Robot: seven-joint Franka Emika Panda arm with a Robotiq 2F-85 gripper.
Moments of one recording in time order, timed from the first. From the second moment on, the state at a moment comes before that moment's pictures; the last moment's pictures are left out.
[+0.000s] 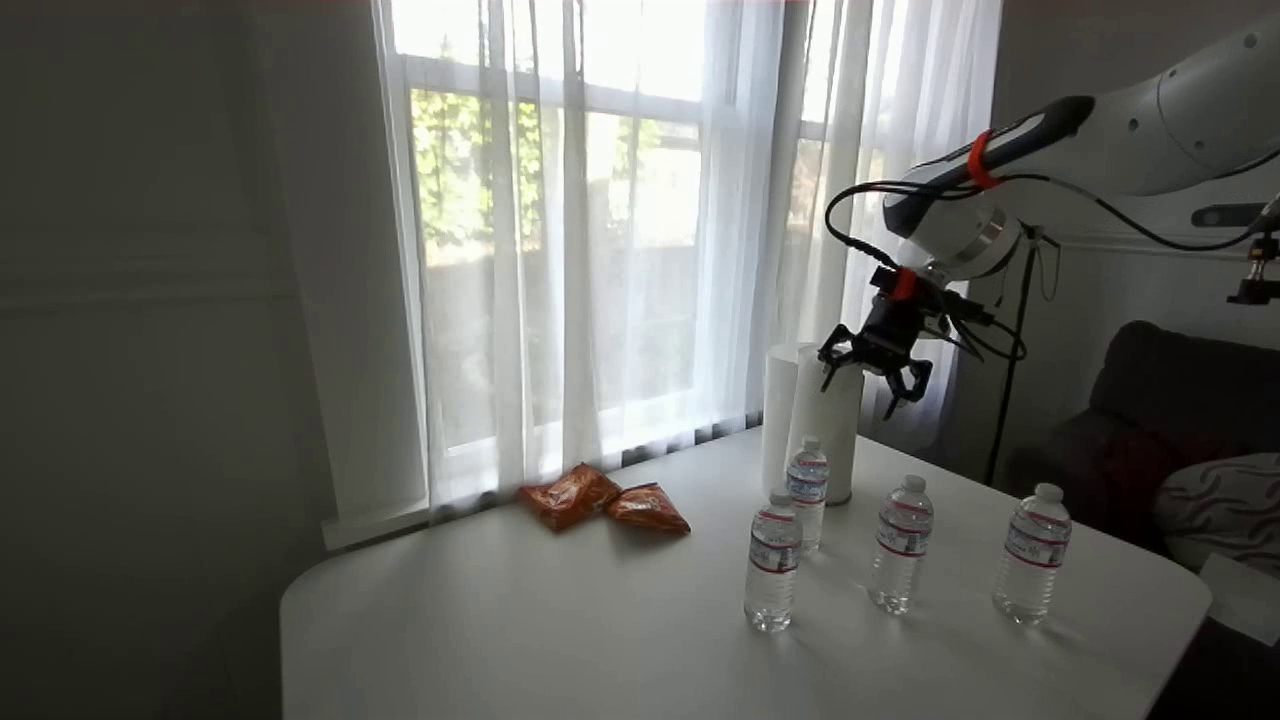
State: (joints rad) arm -0.14 0.27 -0.23 -1.77 0.67 1.65 0.42
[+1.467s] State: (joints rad) arm -0.07 -0.15 -0.07 -2.12 0.14 2.13 0.26
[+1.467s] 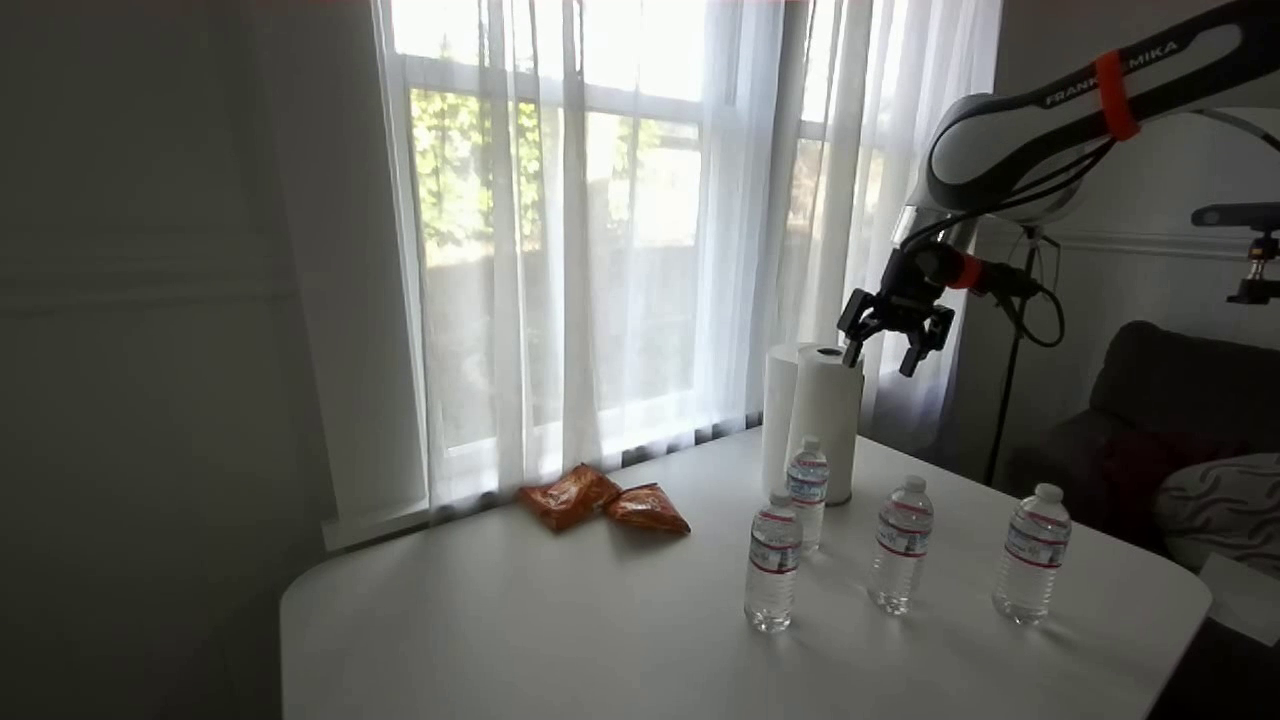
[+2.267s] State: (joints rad) arm -0.07 -0.27 -0.05 -2.18 0.14 2.10 0.26
